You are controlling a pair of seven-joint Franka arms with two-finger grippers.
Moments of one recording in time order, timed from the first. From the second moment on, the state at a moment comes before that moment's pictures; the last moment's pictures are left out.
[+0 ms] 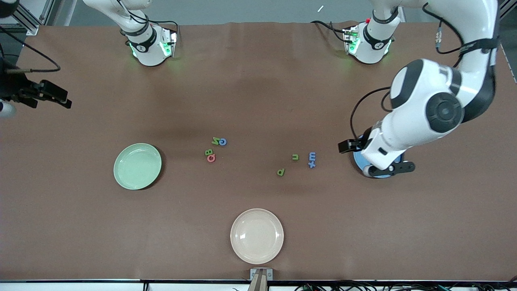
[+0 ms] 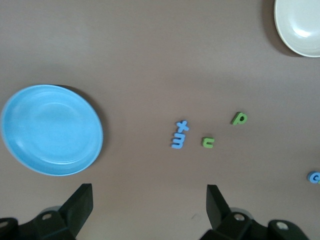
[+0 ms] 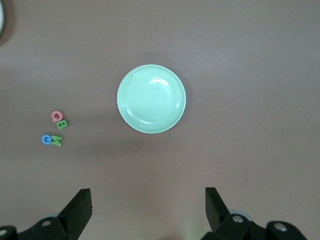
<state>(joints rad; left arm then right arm) -0.20 0.39 -0.16 -1.51 -0.09 1.79 -0.46 -0.05 0.00 0.00 -1.61 0.03 1.52 0.01</state>
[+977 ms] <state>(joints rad) -0.36 0.54 -0.16 -1.78 0.05 2.29 -0.71 0.28 0.30 0.03 -1.71 0.07 1.96 0.47</state>
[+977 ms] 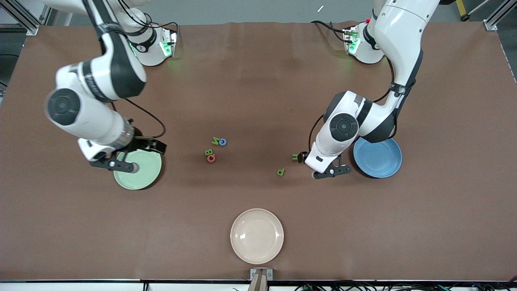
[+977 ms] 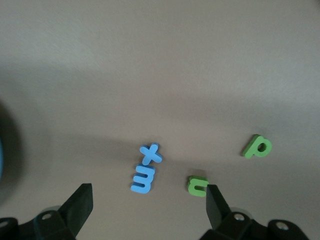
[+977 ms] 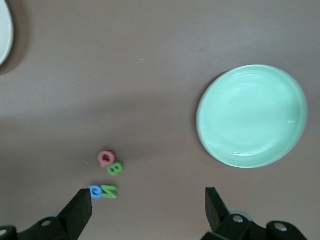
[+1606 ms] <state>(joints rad) -0.38 0.54 -0.16 -1.95 0.06 2.43 -0.71 0.41 0.46 0.03 -1.84 0.07 2.31 0.60</state>
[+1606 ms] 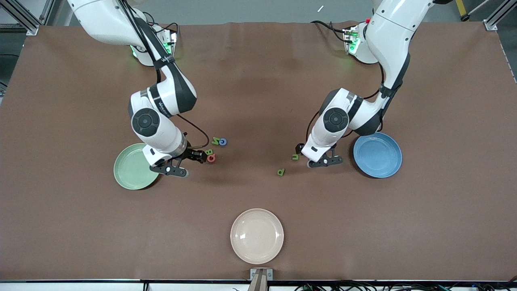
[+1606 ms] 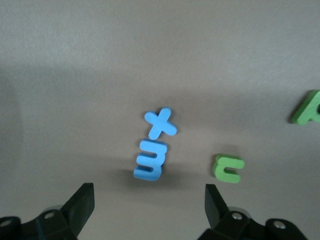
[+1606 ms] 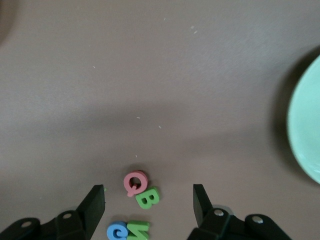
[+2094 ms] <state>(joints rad) -0.38 0.57 -0.16 -1.97 0.11 2.53 -0.71 0.46 0.58 0.03 -1.85 0.06 2.44 0.68</state>
